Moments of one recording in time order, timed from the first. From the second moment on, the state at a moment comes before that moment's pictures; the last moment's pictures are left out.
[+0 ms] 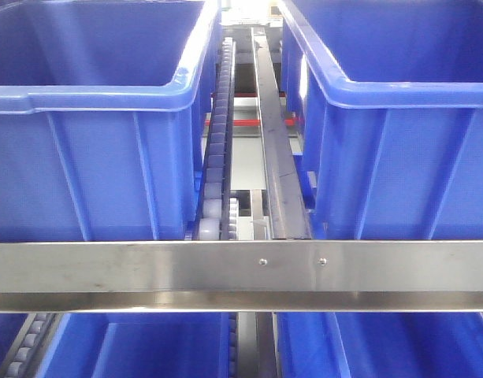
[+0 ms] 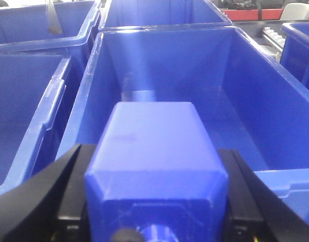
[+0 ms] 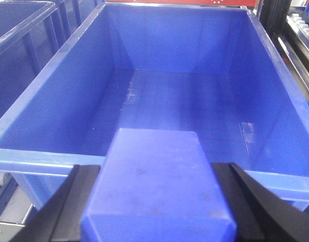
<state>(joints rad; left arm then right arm) -0.03 0.34 -0.42 -0.24 0.27 0.23 0.09 0.34 -0.33 0.03 0.19 0.02</state>
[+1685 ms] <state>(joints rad) -0.28 1.20 -0.74 -0.23 -0.07 0.23 0.09 1.16 -0.72 0.03 -0.02 0.02</state>
